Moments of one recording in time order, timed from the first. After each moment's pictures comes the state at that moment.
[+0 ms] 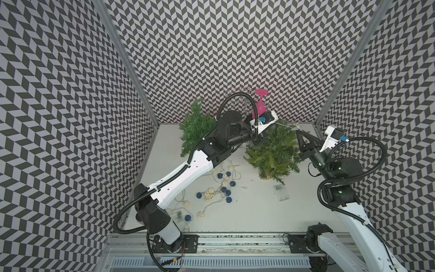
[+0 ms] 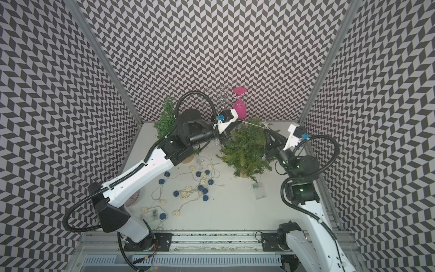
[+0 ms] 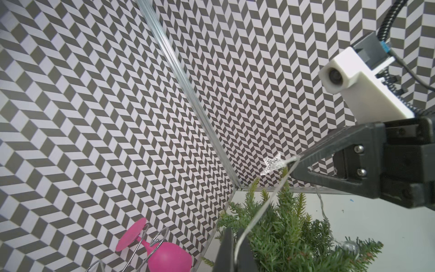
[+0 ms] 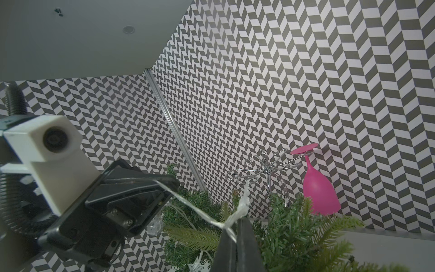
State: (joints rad) left arm -0.82 1.61 1.70 -0.08 0.26 0.43; right arm 0.12 0.80 0.73 0.41 -0.39 0.54
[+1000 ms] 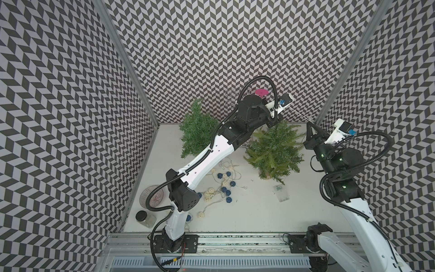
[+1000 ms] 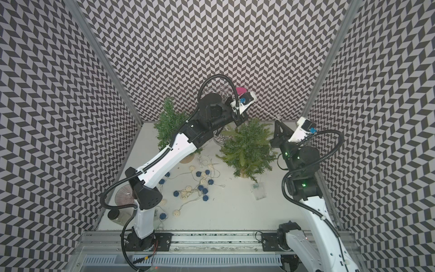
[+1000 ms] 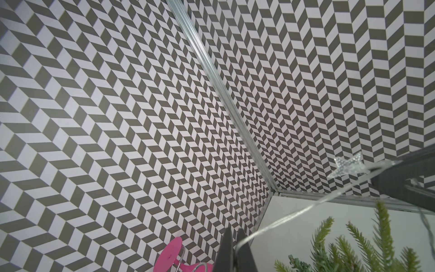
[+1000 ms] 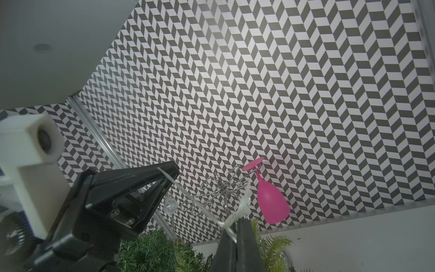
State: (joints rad) left arm -0.83 2.02 2.29 -0.24 0.11 0.53; right arm 0.12 0.86 0.86 0.23 -0.07 0.55
